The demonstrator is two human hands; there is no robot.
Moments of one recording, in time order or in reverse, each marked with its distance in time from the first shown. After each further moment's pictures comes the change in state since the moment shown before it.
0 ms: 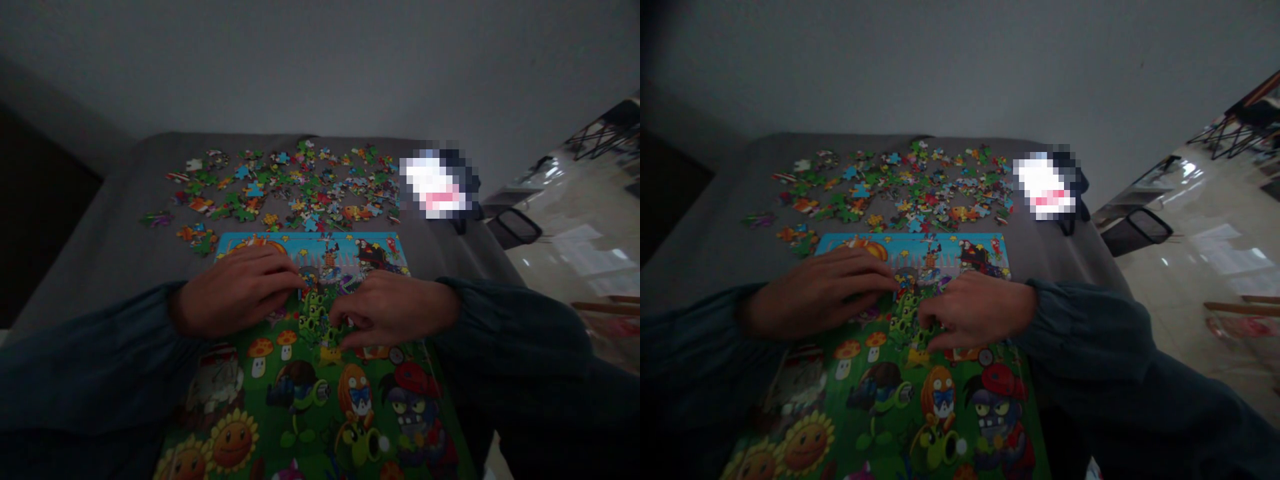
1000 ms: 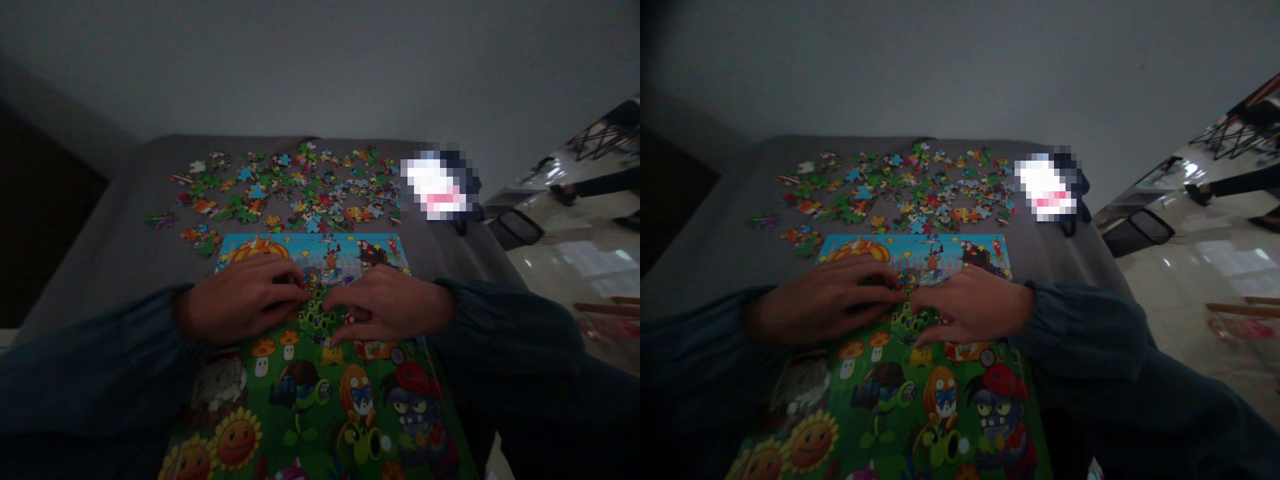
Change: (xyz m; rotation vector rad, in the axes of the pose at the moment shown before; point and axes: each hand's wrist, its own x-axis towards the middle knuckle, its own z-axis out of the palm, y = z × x) left_hand -0.001 0.004 -0.001 -0.097 -0.116 -0.029; right_hand 0.002 0.000 0.005 -0.067 0.170 0.025
